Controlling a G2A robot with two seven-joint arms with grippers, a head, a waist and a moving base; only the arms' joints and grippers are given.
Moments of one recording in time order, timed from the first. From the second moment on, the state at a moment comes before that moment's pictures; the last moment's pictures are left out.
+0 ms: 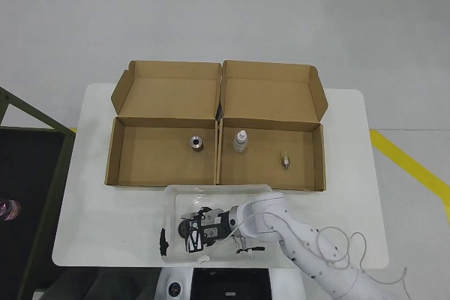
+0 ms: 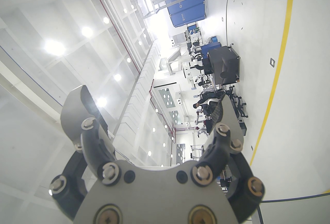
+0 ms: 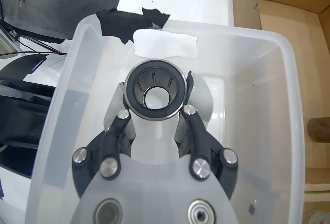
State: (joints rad) left arm -0.19 -0.18 -0.57 -1.44 2.04 -0.23 0.13; right arm -1.10 -1.31 0.74 -1.69 -1.39 -0.90 0.46
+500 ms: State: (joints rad) left arm -0.19 -0.18 -0.57 -1.44 2.04 -0.23 0.13; right arm -1.12 -1.28 0.84 -1.79 -1.33 -0.93 0.41
